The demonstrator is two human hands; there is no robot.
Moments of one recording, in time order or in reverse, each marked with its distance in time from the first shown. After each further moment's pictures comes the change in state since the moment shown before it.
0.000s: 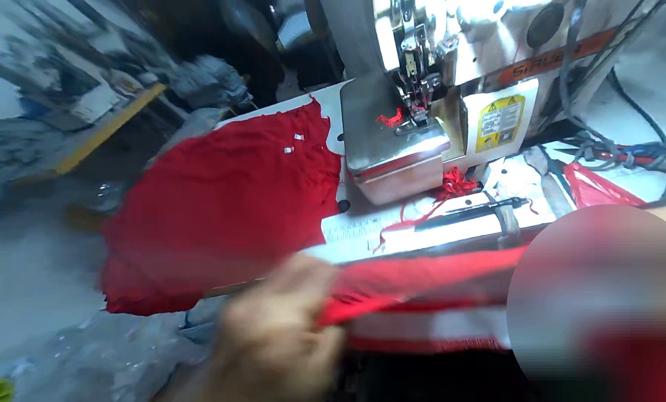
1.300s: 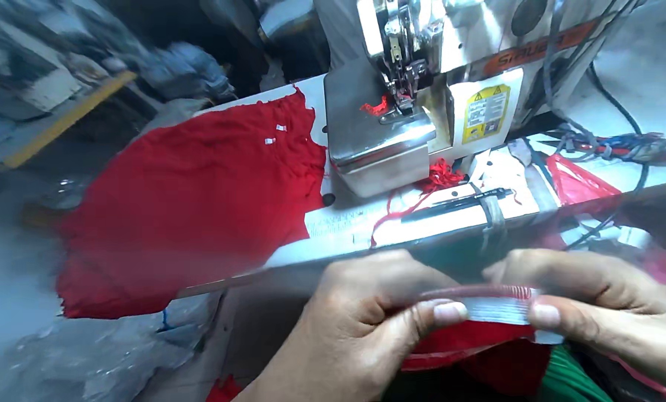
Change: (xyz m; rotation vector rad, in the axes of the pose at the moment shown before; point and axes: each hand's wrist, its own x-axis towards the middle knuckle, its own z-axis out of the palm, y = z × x) left_hand 0.033 0.024 0.038 -0.995 -0.201 0.012; right_hand 0.000 -0.006 0.031 0.910 -0.384 0.154
